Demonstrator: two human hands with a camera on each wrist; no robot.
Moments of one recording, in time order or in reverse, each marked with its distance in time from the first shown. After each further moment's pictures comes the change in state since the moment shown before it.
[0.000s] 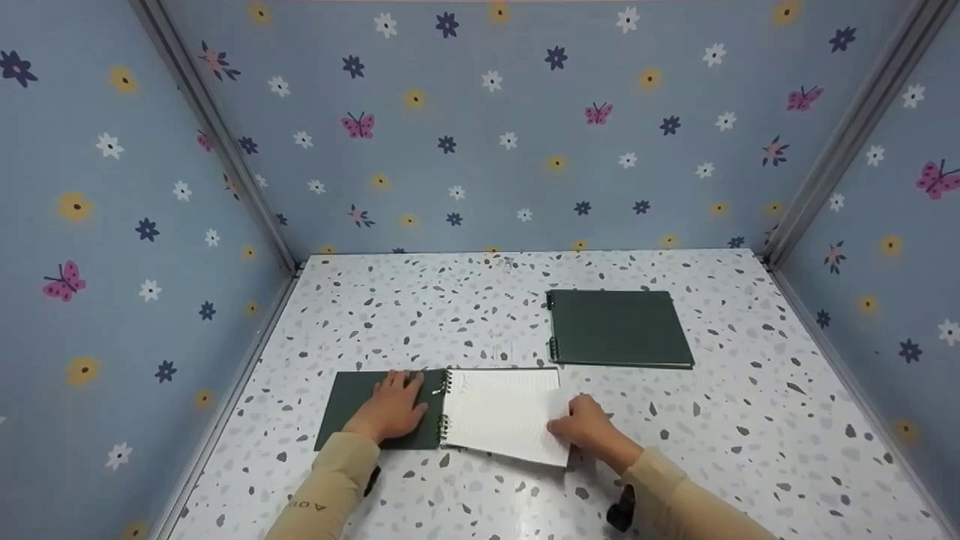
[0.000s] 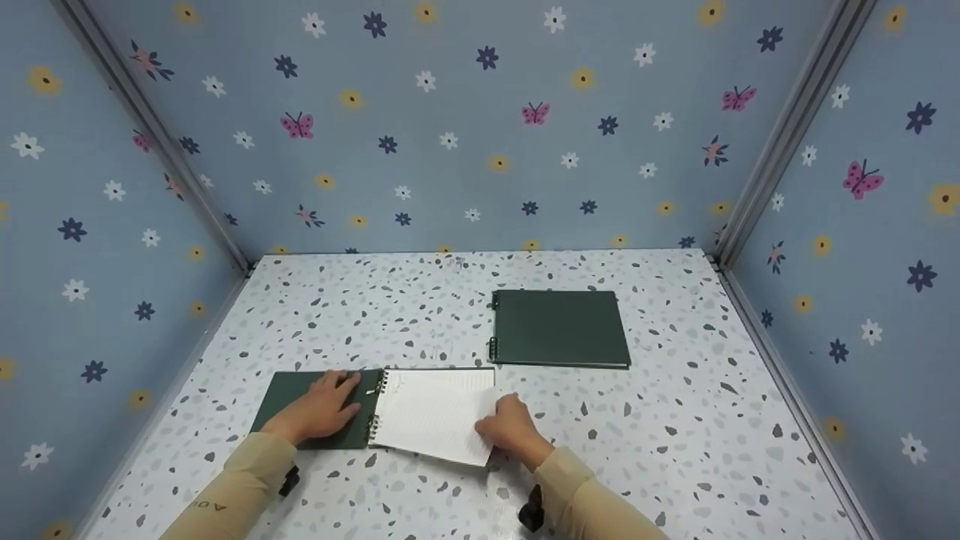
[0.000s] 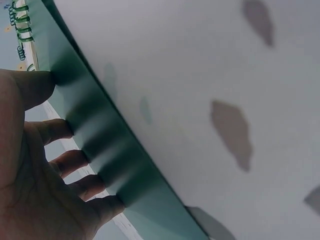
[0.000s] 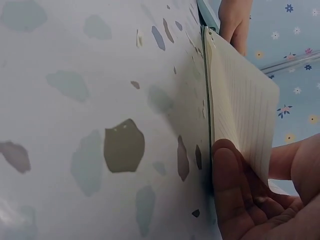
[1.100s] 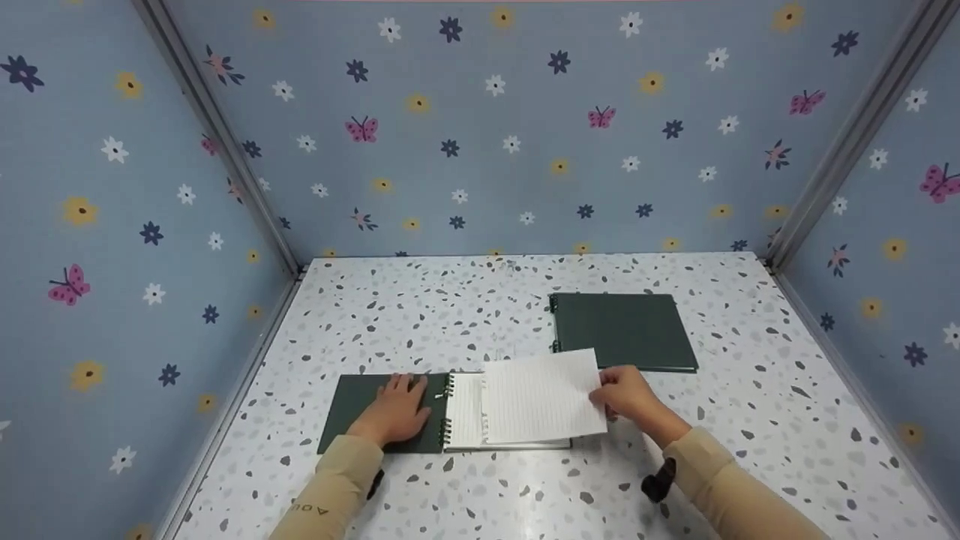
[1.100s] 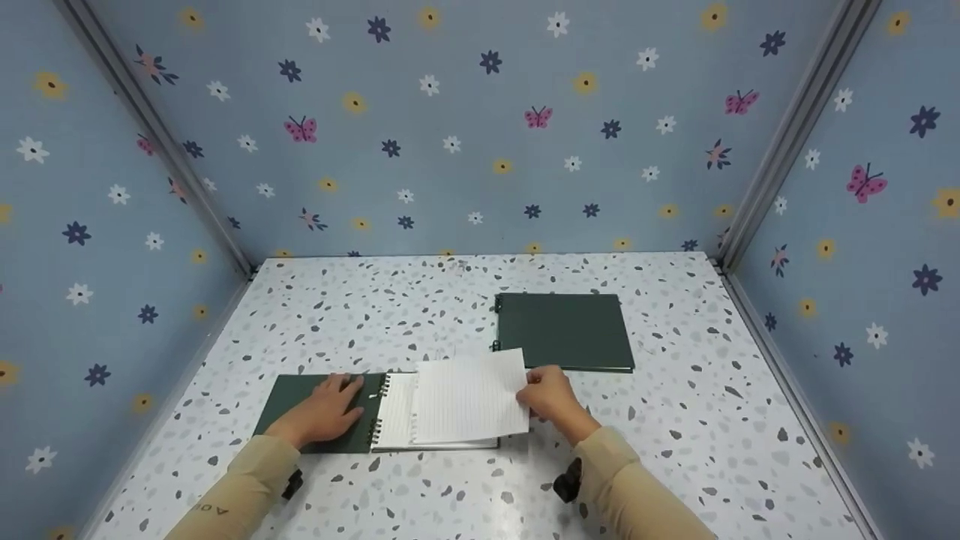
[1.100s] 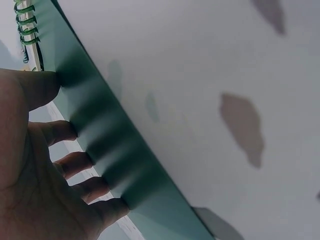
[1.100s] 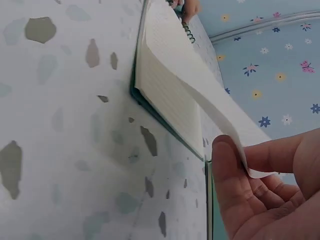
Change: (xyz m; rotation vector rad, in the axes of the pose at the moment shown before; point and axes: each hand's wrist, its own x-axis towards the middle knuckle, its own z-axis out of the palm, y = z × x) left_hand 0.001 0.003 -0.003 0.016 -0.013 -0.046; right_hand 0.022 -0.001 -0.070 0.177 -0.008 -0.044
